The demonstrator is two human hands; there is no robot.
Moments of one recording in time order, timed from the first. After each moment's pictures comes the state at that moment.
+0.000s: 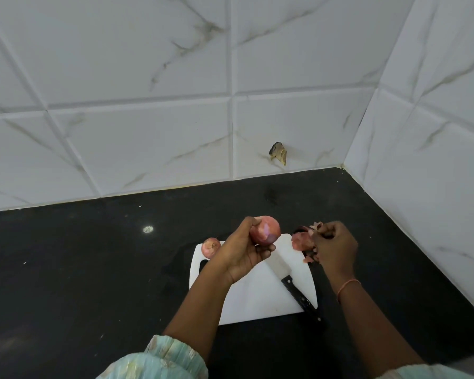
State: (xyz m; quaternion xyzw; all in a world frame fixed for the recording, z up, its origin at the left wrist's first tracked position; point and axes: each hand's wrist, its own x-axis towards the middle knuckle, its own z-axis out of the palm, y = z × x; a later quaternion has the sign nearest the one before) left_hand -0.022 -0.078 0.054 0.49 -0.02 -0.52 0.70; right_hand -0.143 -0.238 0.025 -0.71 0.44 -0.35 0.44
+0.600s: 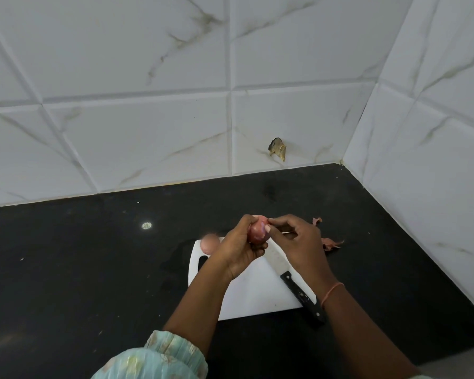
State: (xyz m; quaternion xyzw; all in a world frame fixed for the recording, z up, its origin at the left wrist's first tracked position) left_hand -0.021 -0.079 0.048 0.52 -0.01 -0.49 0.70; right_hand -0.126 -0.188 0.050 -0.82 0.21 -0.28 0.44
